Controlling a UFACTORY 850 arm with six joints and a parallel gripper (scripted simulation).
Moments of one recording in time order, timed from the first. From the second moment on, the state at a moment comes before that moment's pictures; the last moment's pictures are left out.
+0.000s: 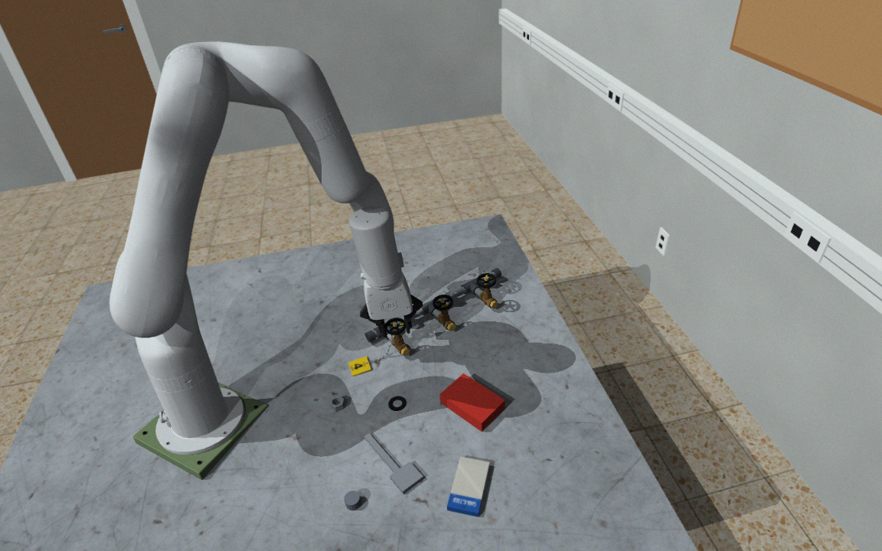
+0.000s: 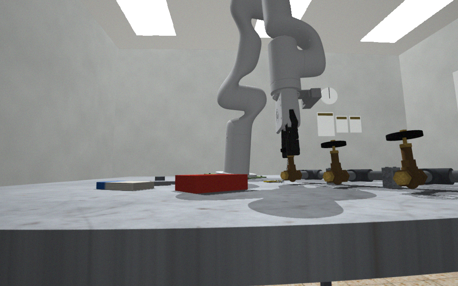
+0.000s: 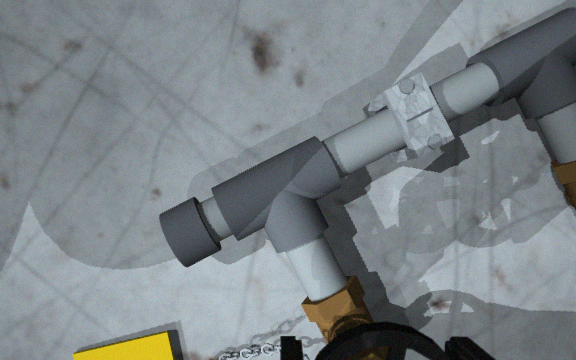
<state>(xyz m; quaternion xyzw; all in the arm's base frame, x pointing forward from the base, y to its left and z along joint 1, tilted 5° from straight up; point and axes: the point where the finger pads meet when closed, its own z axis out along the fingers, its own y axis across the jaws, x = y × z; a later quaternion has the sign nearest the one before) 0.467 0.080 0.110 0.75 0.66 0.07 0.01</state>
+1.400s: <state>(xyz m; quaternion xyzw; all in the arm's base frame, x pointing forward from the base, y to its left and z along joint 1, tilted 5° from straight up) 0.466 0.079 0.109 0.76 0.65 0.08 0.00</state>
